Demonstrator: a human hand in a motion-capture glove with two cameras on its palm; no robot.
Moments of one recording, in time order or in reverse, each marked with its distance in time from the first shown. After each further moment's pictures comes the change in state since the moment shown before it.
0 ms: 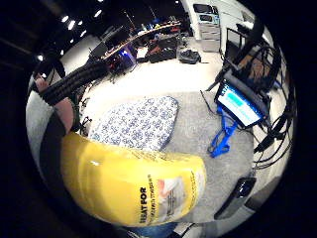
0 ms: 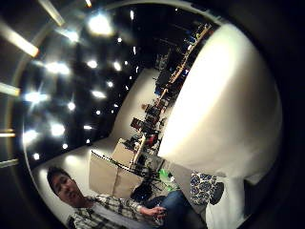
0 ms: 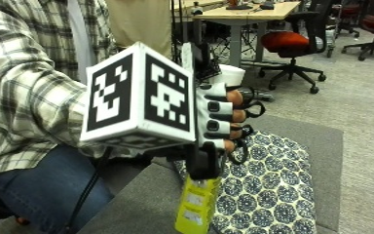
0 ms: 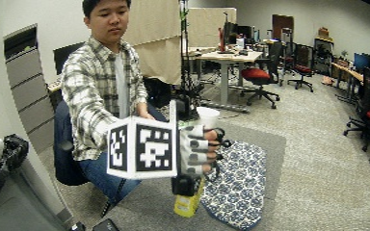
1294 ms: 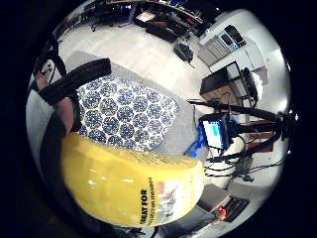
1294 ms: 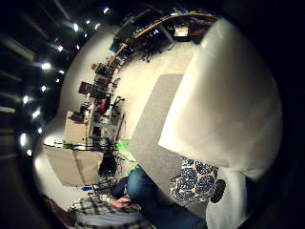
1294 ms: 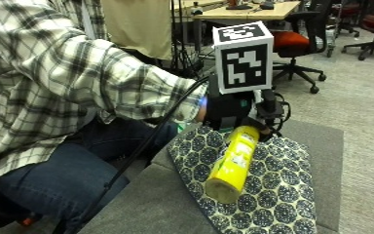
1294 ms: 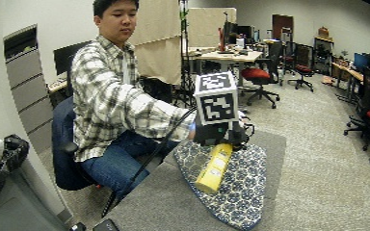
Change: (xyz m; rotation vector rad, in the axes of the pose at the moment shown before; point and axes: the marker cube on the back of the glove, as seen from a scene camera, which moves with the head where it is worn) arm -0.052 -0.018 0.130 -0.456 0.637 -0.182
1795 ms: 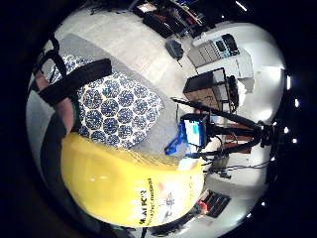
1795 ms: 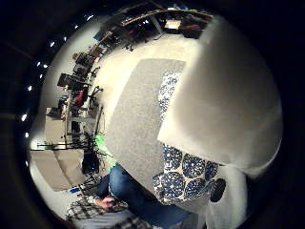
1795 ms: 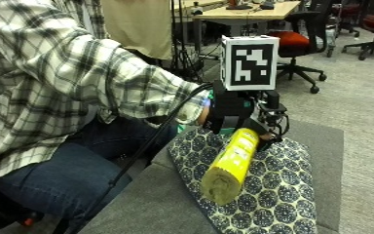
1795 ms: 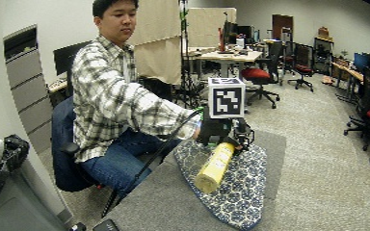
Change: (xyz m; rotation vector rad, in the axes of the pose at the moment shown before) arm -0.003 -0.001 0.015 -0.115 0.226 -0.025
